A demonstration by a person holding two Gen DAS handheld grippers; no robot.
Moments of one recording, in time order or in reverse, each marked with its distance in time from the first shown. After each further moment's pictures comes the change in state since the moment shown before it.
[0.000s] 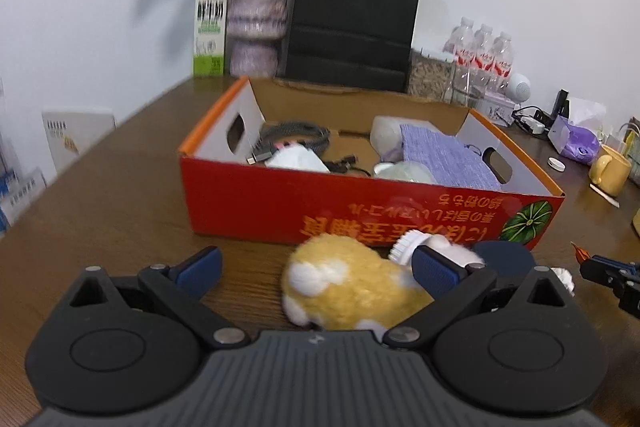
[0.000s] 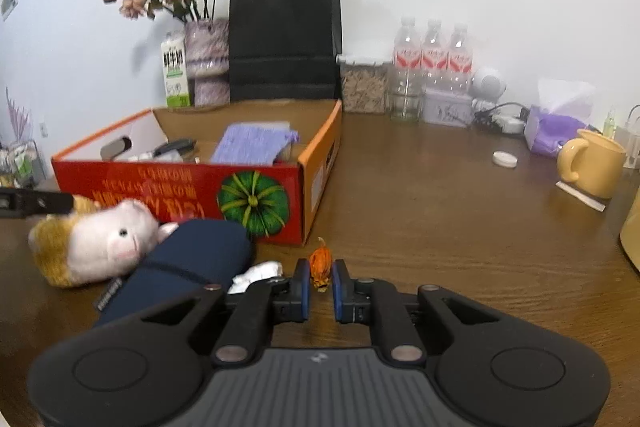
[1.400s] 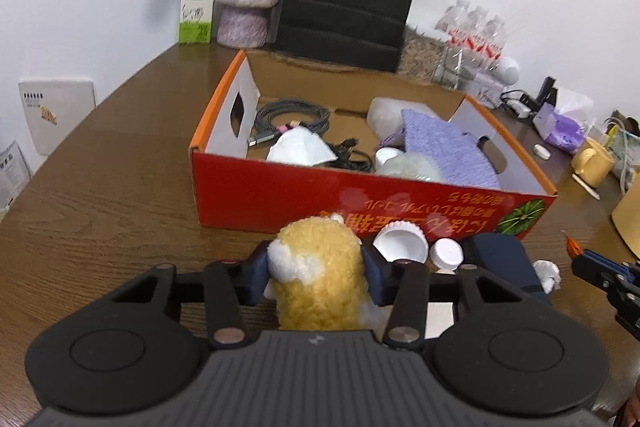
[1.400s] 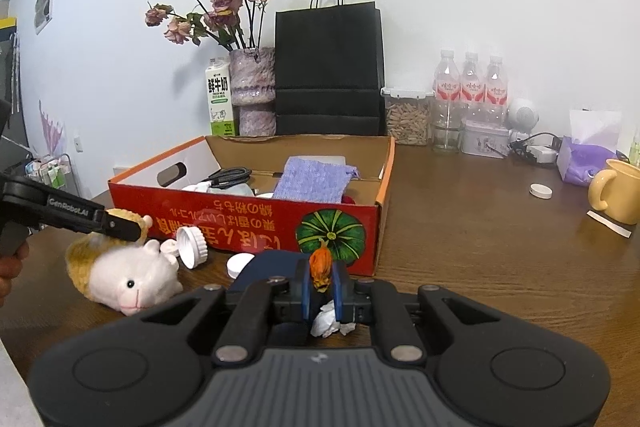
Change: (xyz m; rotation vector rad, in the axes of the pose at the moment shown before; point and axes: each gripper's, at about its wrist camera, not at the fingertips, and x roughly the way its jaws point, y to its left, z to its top) left arm -0.002 0.030 0.021 -0.003 0.095 -0.087; right arm -0.023 0.036 0.008 -0.027 -0.072 0.093
